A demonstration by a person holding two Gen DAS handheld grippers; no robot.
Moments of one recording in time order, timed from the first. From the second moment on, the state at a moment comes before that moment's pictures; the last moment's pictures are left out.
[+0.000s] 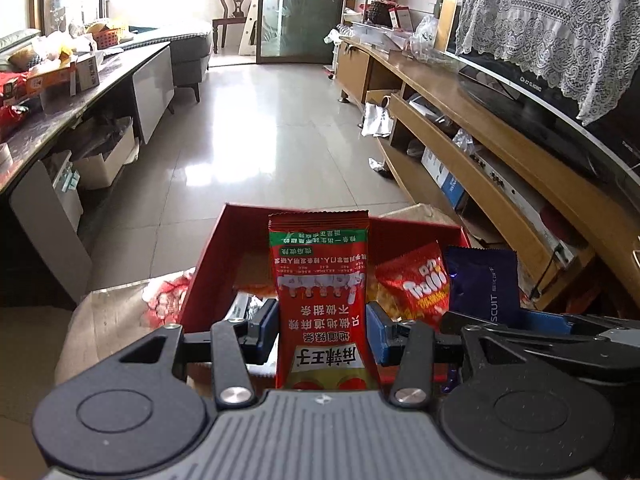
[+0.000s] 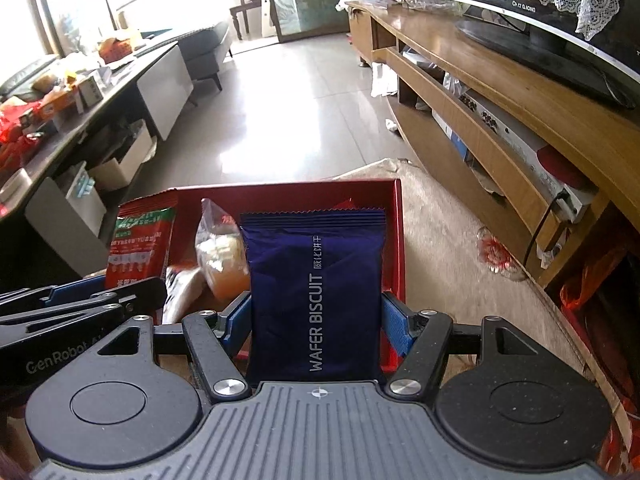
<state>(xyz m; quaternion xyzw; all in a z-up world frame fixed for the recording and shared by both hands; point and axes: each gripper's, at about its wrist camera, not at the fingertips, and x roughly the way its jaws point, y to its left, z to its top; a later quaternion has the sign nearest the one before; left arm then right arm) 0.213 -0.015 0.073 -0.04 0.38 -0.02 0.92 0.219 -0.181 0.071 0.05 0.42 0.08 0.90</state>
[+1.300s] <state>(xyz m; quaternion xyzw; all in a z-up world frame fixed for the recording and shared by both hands) 0.266 -0.013 0.033 -0.03 0.41 0.02 0.91 0.268 -0.171 0.038 0.03 0.44 0.06 0.89</state>
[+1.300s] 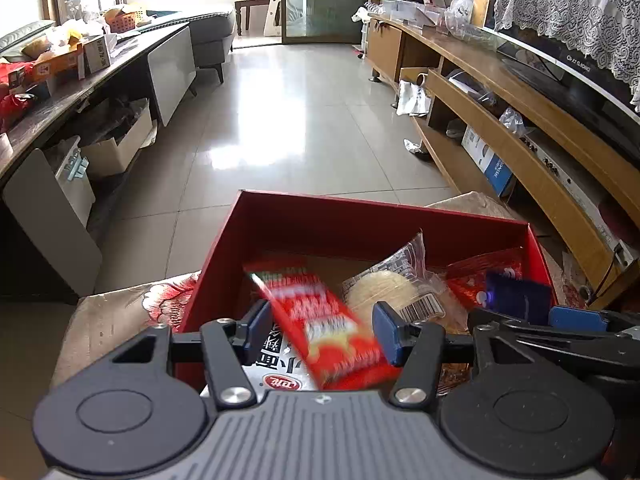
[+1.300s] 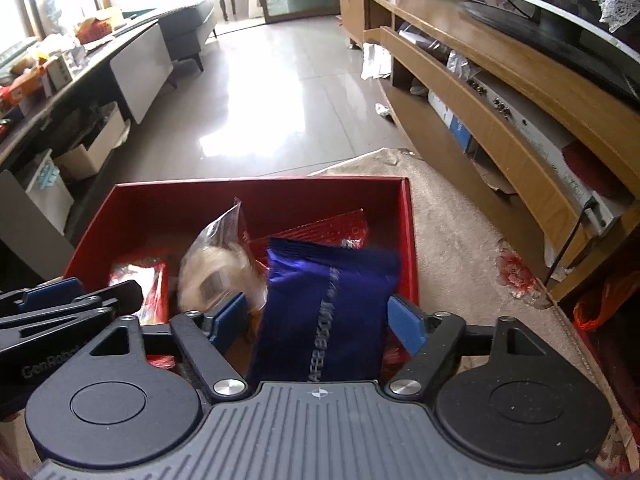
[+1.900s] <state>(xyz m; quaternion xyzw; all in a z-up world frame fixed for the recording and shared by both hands) 0.241 -0.012 0.051 -0.03 0.39 0.02 0.92 0.252 -0.177 0.059 0.03 0.41 0.05 0.91</state>
